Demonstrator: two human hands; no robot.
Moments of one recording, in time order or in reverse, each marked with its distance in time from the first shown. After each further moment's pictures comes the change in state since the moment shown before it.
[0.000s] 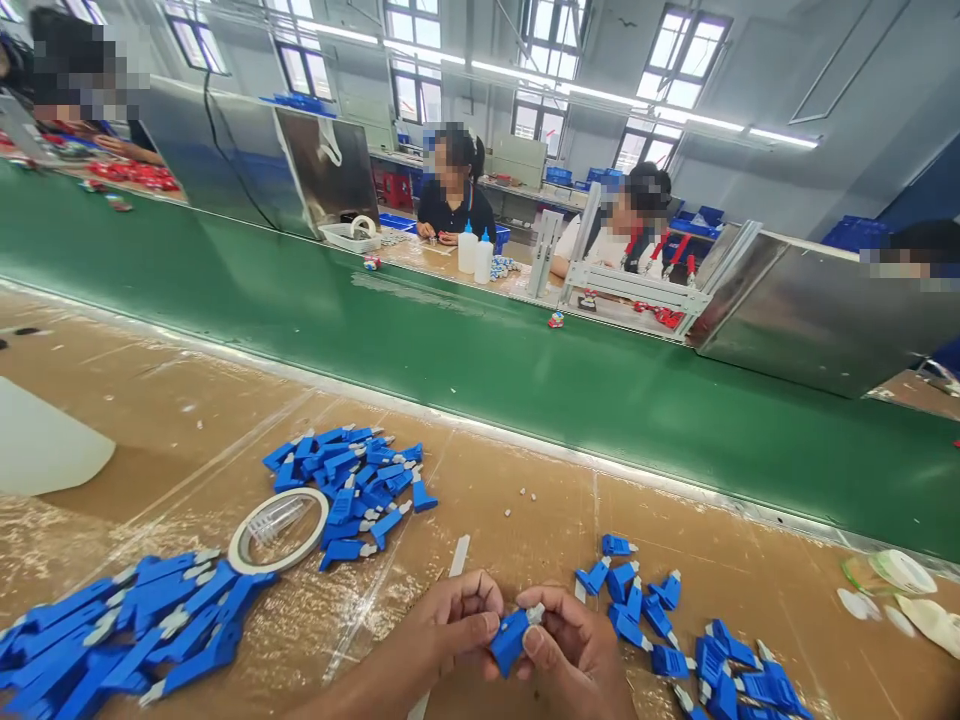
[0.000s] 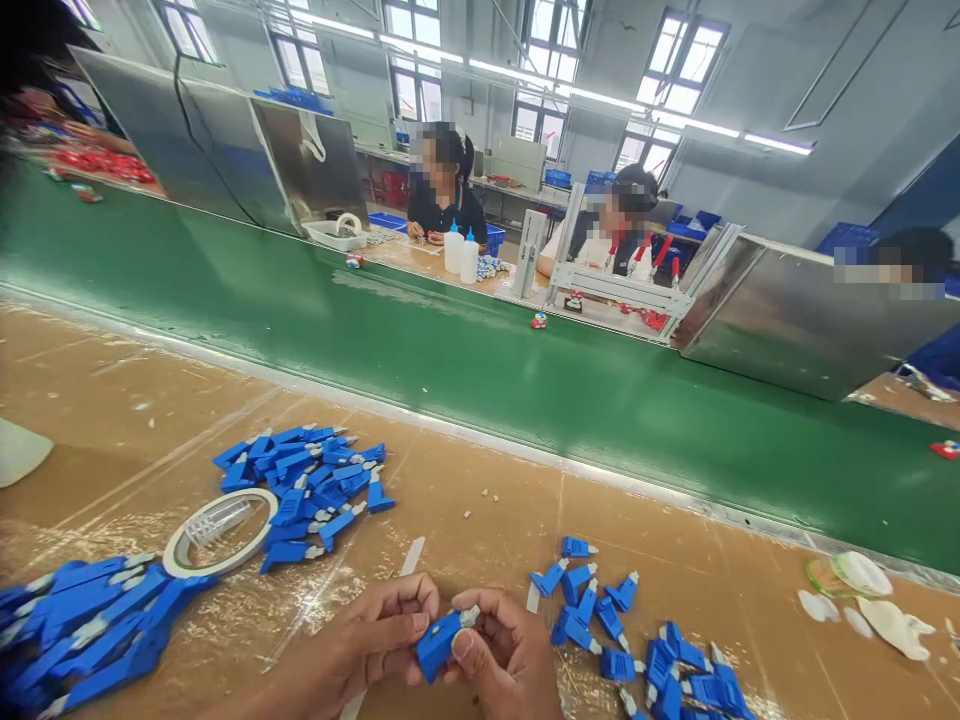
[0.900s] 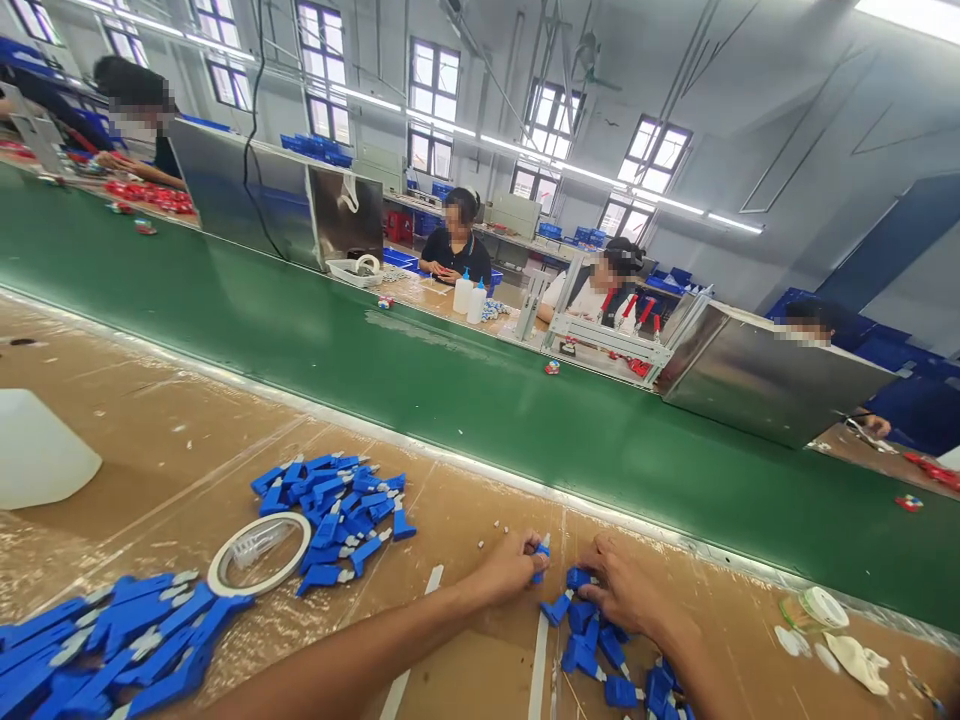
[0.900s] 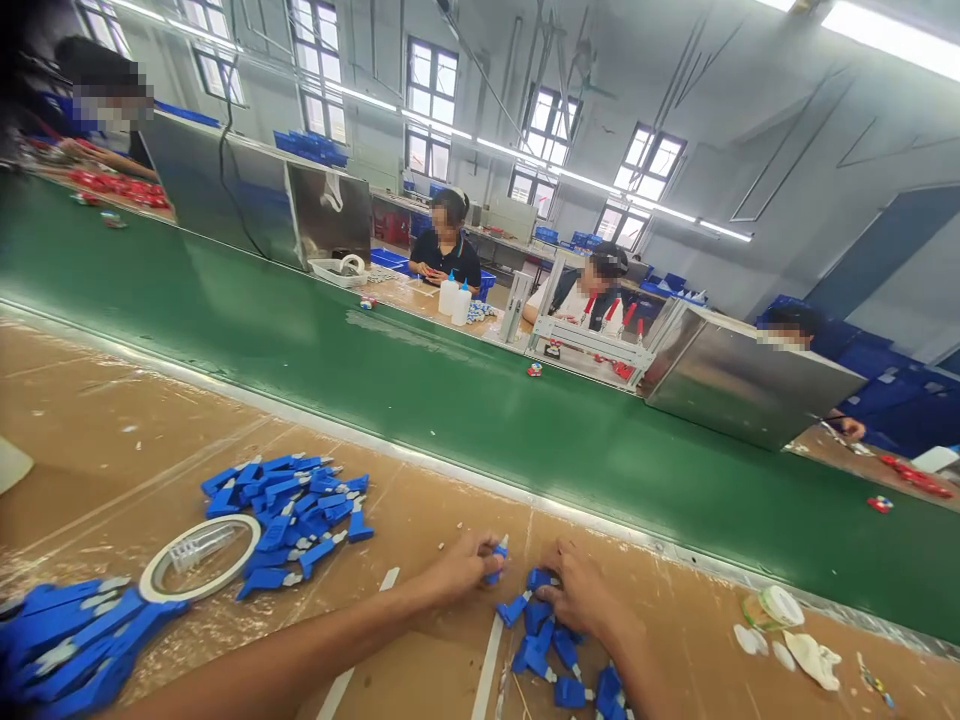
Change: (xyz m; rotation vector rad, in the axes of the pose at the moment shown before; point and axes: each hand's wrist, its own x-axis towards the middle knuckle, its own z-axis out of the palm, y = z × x) left_hand 0.144 -0.007 0.041 0.278 0.141 0.027; right_hand 0.052 -0.092 -0.132 -1.324 -0.082 0.056
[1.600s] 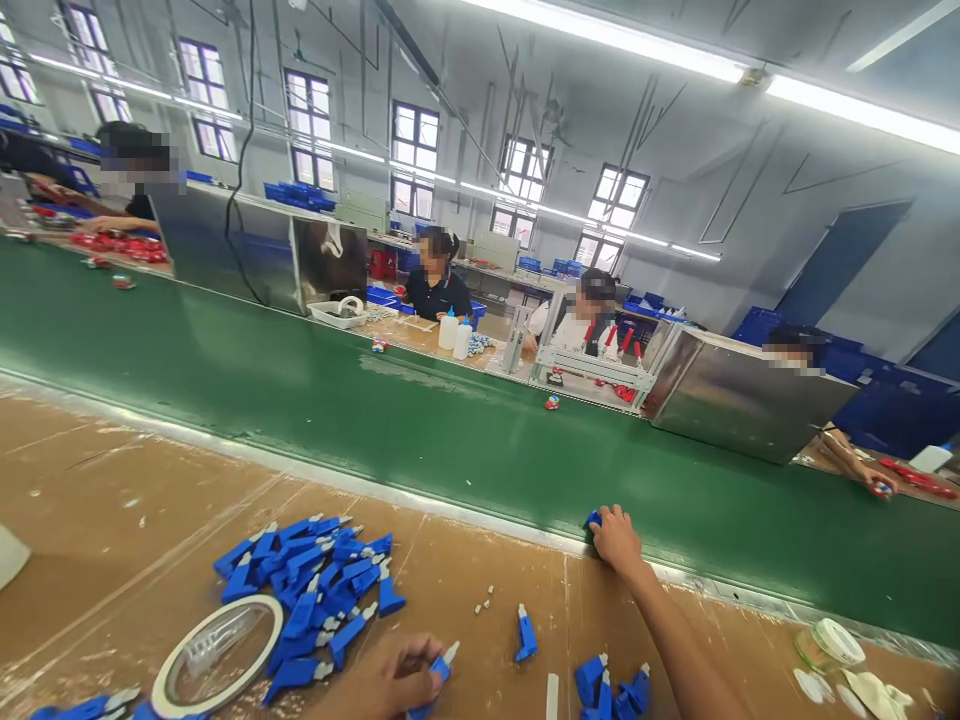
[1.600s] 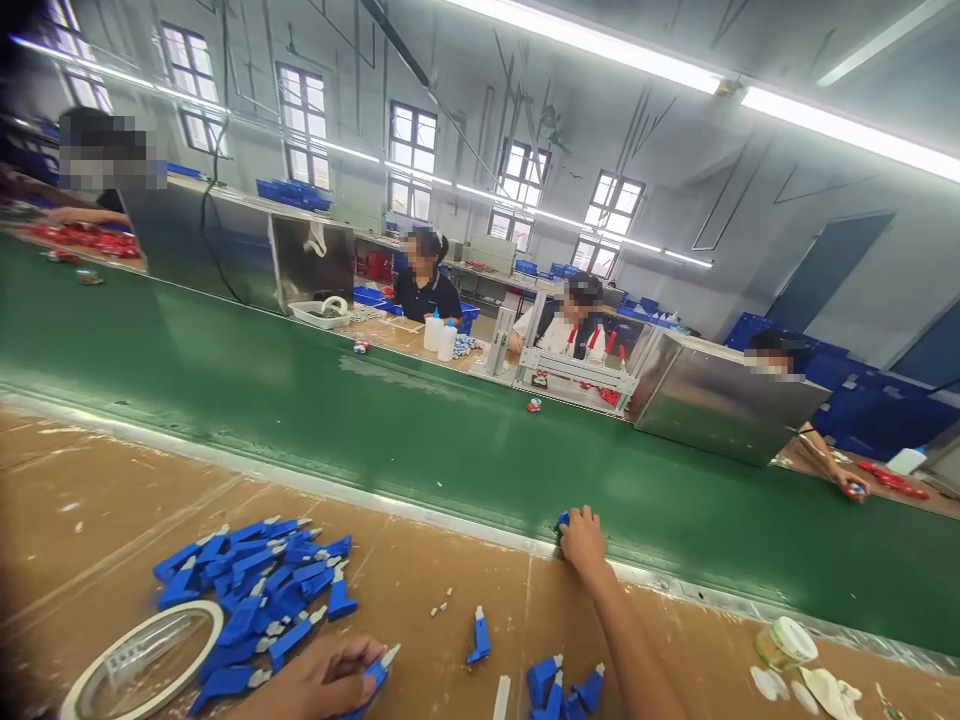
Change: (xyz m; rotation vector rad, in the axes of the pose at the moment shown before) left_hand -0.100 0.003 -0.103 0.005 -0.089 0.037; right_hand 0.107 0.028 -0.020 -0.310 0.261 0.419
